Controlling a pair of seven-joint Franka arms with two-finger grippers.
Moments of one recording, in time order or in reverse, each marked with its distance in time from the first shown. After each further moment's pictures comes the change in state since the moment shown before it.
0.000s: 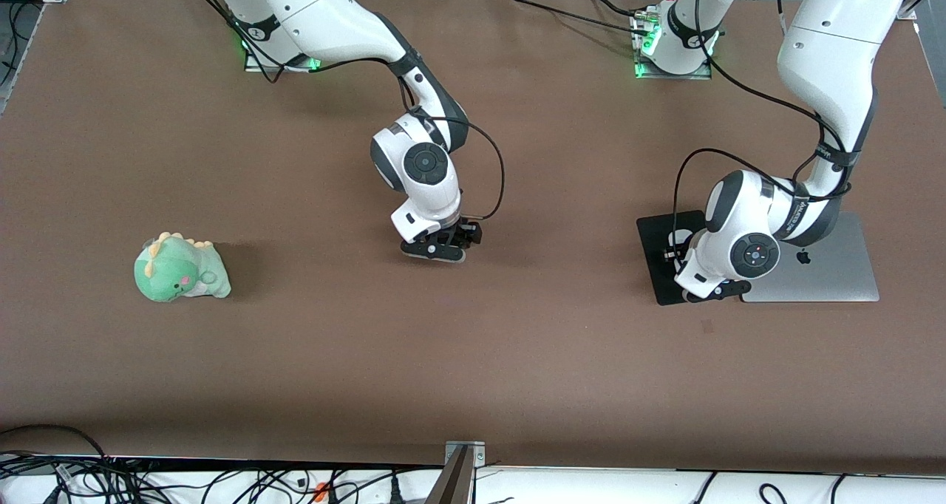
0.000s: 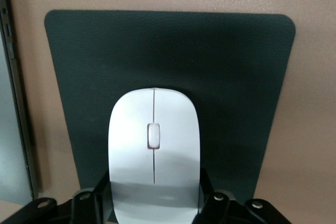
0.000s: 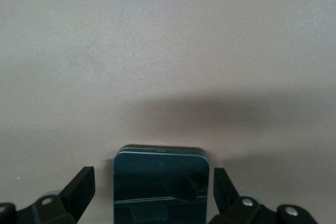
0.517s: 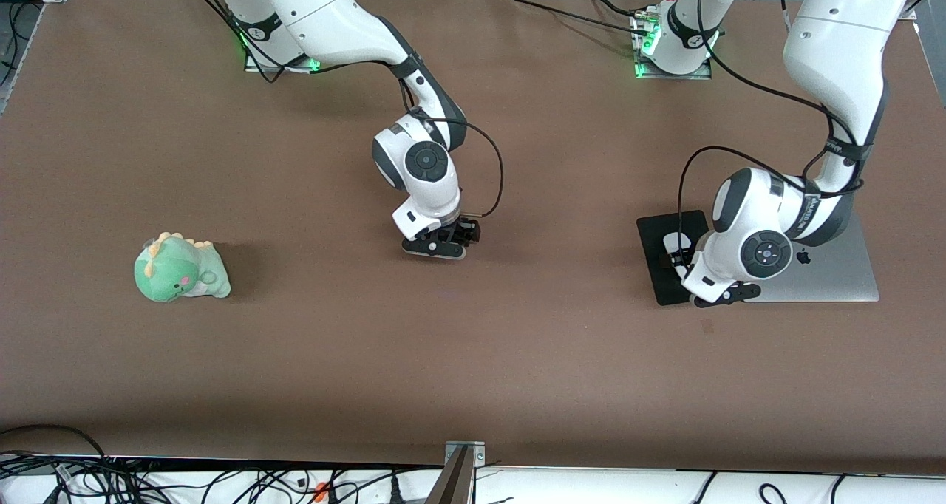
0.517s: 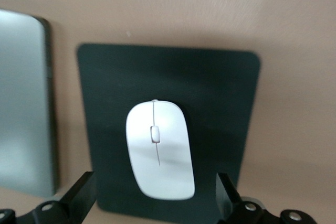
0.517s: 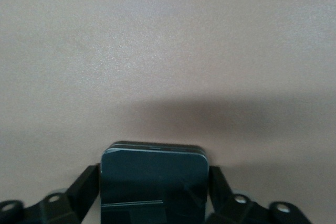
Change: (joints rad) left arm 0.001 -0.049 -0.013 0.084 0.000 -0.082 -0.002; right arm 0.009 0.004 -0.002 -0.036 -0.008 0.050 0.000
